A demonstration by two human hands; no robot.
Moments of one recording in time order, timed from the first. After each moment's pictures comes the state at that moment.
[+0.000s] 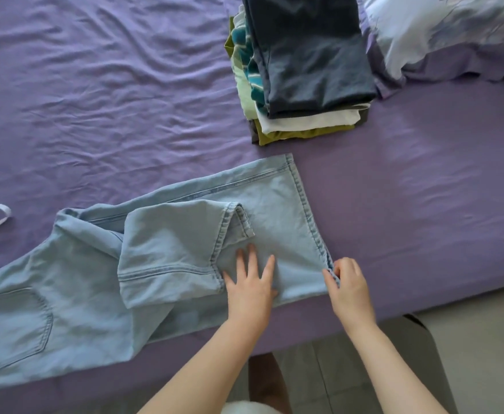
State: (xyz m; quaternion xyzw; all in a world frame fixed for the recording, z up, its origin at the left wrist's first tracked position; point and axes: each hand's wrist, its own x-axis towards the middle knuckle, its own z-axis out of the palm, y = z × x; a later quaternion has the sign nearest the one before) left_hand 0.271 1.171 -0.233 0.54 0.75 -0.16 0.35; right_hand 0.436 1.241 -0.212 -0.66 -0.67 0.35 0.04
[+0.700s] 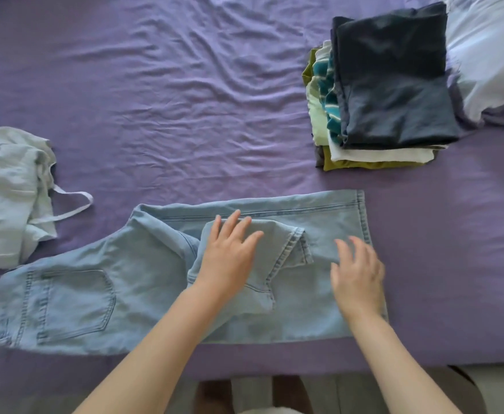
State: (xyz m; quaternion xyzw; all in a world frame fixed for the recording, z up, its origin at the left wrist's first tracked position) left_hand 0.116 1.195 -0.152 0.63 0.77 0.01 0.10; right_hand 0.335 1.268 -0.201 -0.56 -0.81 0.16 -0.02
